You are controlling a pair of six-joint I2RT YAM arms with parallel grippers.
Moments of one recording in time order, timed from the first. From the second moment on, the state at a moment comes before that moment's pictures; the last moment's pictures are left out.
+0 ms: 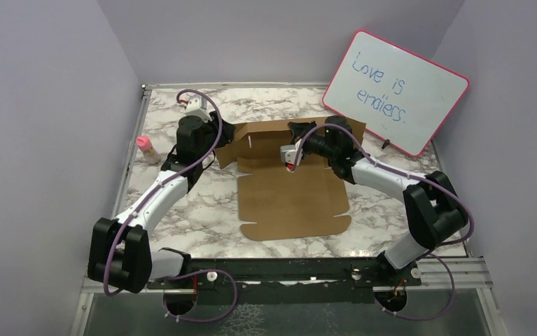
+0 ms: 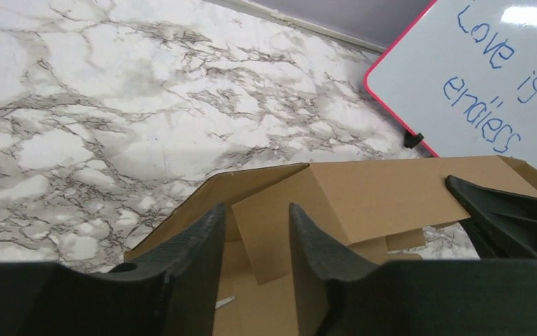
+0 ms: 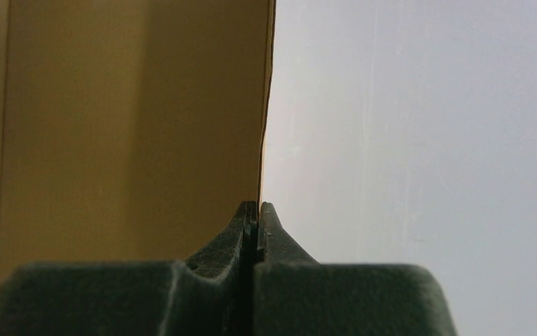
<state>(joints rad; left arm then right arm) -0.28 1.24 0.83 0.18 0.05 -0.51 0.53 1.59 0.93 0.41 -0.44 -1.53</state>
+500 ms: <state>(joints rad) -0.35 1.37 0.79 0.30 0.05 -0.52 0.54 1.62 0.93 0.45 -0.43 -1.56</state>
